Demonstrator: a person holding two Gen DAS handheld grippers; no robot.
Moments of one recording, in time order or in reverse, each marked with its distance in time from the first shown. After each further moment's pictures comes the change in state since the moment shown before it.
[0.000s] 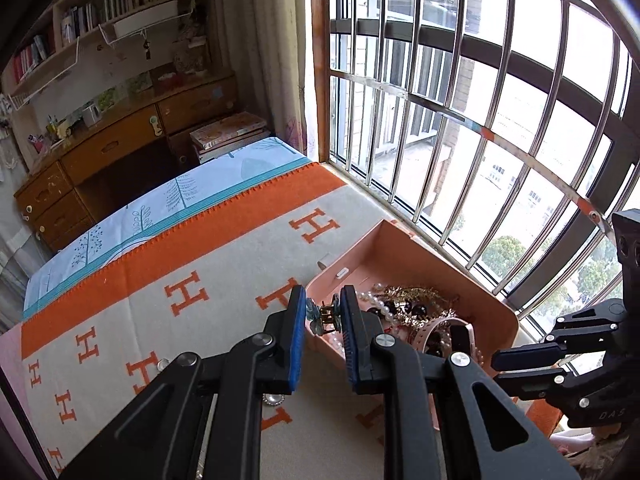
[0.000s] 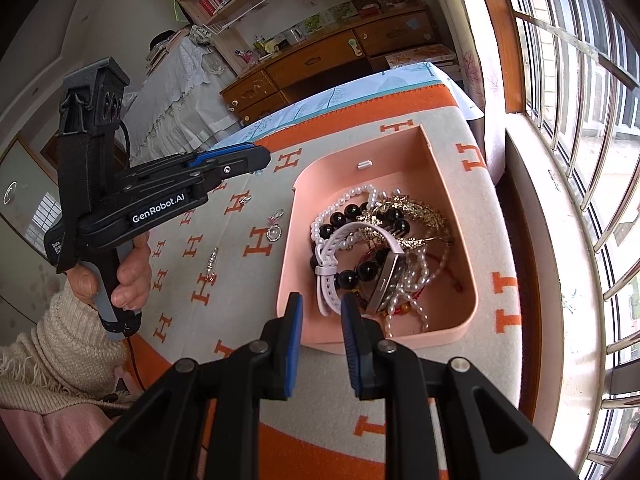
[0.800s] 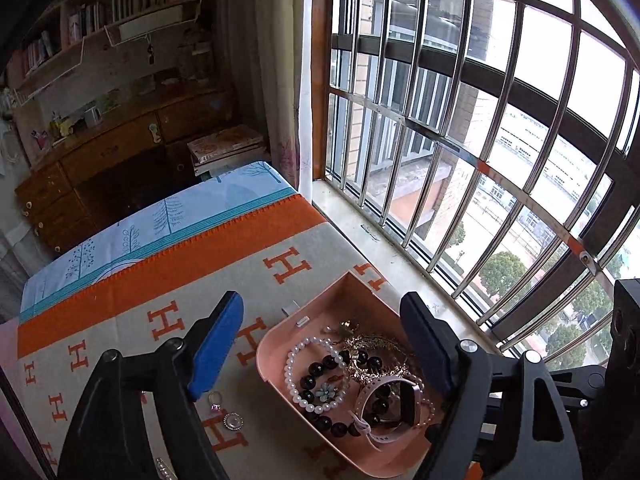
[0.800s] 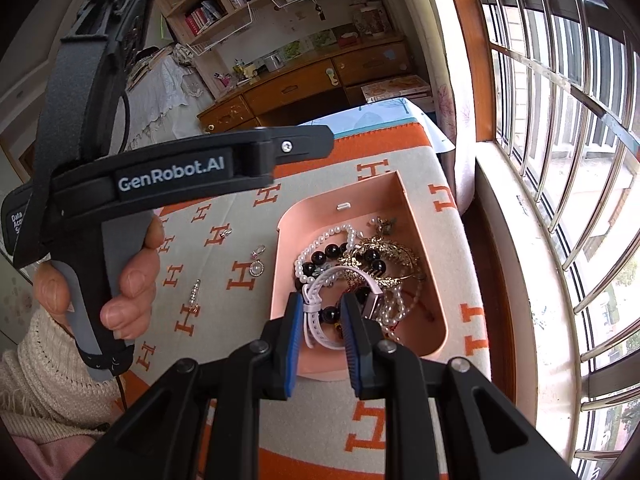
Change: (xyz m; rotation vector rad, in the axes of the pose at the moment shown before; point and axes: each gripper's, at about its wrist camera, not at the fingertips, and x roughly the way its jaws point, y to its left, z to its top) left arm -0.014 -0.025 0.037 -0.059 -0.037 0.014; right arm -0.015 0.012 0.012 0.001 -0.094 -0.117
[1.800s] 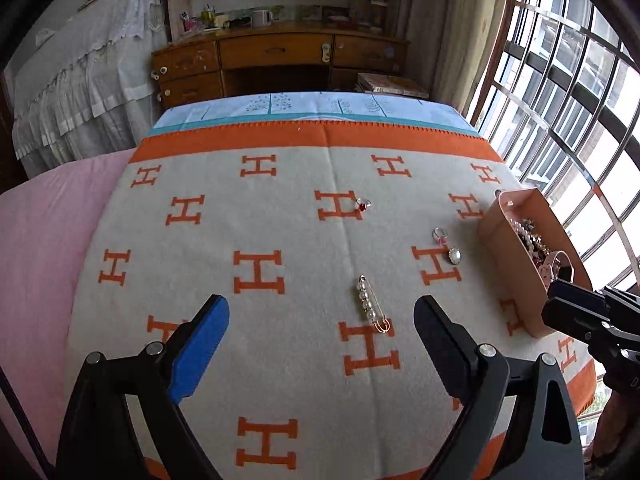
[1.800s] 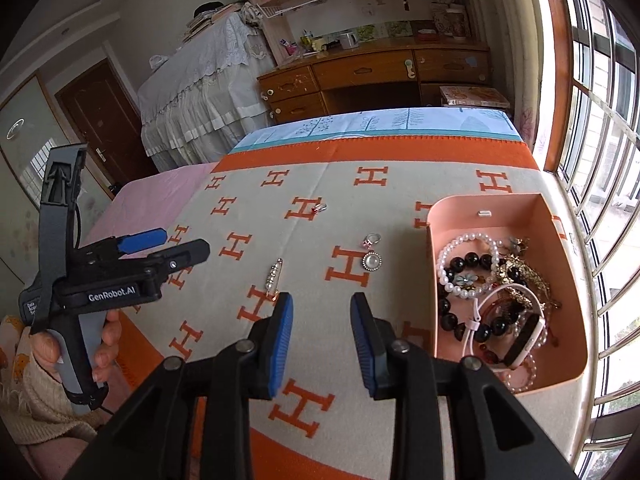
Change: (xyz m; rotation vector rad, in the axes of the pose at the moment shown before) left arm -0.078 0.157 -0.177 -0.405 0.140 0.283; right arm 0.049 0.115 -0.010 -0.212 0.070 0.083
